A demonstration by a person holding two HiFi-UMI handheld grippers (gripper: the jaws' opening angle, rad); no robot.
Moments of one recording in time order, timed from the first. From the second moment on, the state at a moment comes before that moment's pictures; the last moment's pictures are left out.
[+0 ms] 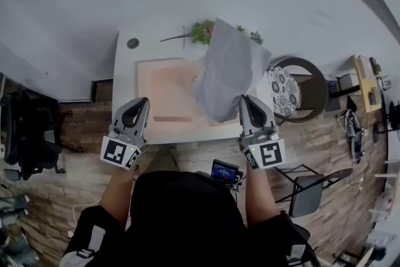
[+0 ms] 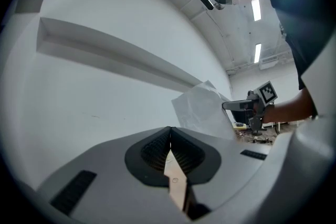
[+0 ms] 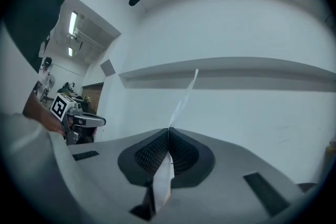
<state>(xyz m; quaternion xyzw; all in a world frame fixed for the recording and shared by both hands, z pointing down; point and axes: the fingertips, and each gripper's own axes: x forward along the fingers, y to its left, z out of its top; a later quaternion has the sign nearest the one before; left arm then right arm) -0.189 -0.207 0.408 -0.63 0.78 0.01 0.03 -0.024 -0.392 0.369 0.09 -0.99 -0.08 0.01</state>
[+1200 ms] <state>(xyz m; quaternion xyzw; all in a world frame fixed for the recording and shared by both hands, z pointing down) -0.016 -0.012 0.382 -0.59 0.80 0.01 0.04 0.118 -0.229 0.384 0.10 -0.99 0.01 0.01</state>
